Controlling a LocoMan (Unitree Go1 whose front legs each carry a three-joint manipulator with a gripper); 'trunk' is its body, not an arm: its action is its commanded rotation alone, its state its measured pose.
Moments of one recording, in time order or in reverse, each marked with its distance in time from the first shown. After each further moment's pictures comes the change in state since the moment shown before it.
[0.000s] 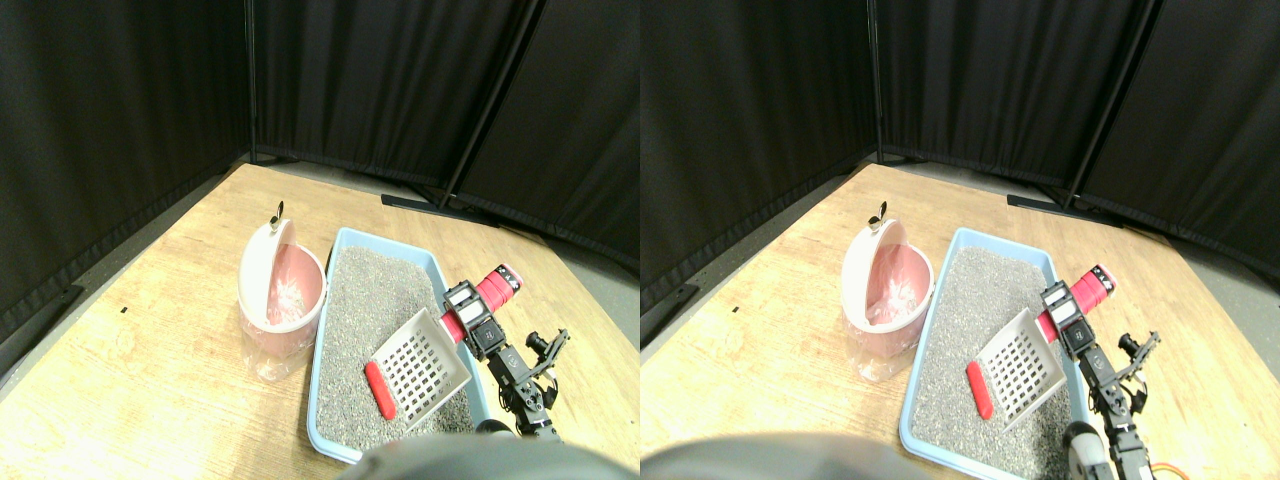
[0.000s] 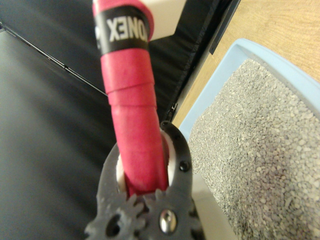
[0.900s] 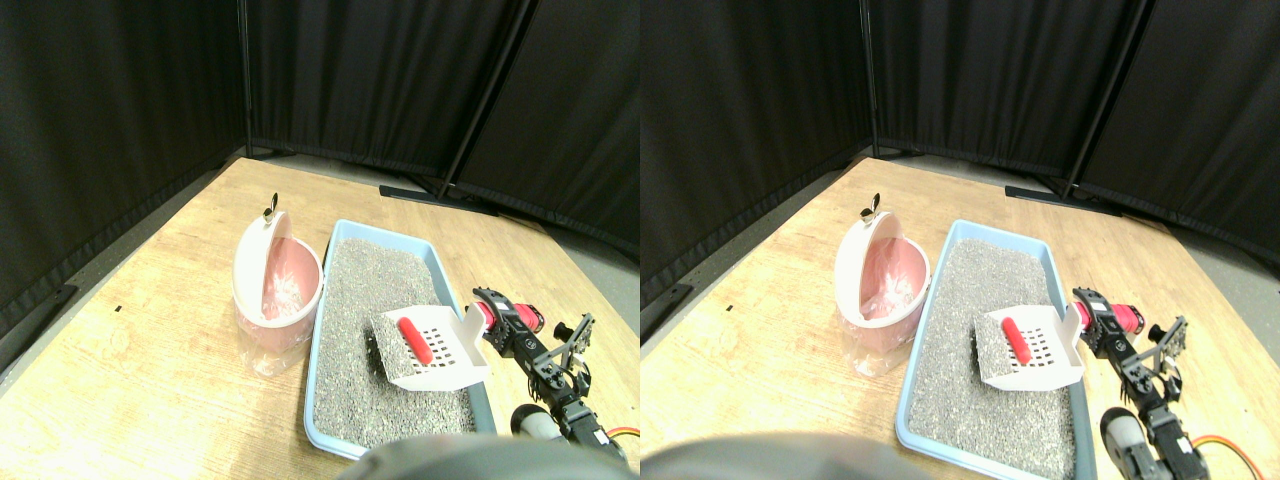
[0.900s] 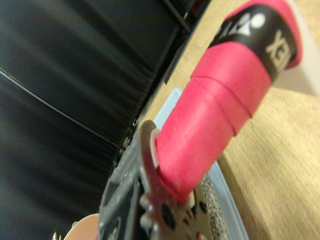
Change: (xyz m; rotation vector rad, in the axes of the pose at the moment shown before) right arm -0.022 -0.054 -0.037 0.628 0.235 -0.254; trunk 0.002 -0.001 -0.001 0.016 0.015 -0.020
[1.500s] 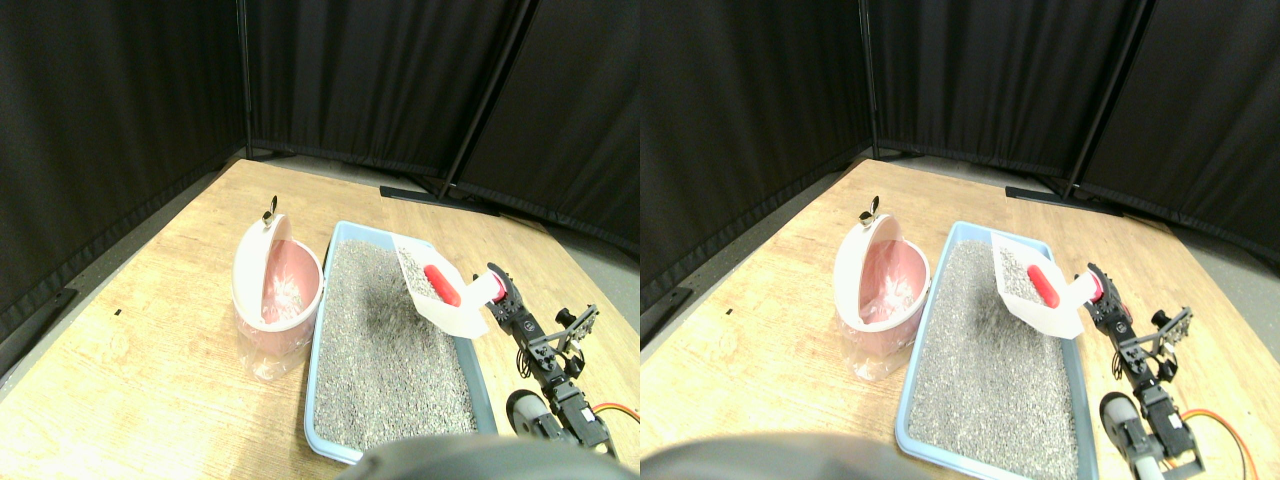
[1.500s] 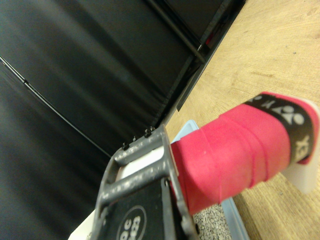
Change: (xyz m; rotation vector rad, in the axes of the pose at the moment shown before) right arm 0.021 -0.010 0.022 0.461 -0.205 -0.012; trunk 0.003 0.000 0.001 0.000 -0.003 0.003
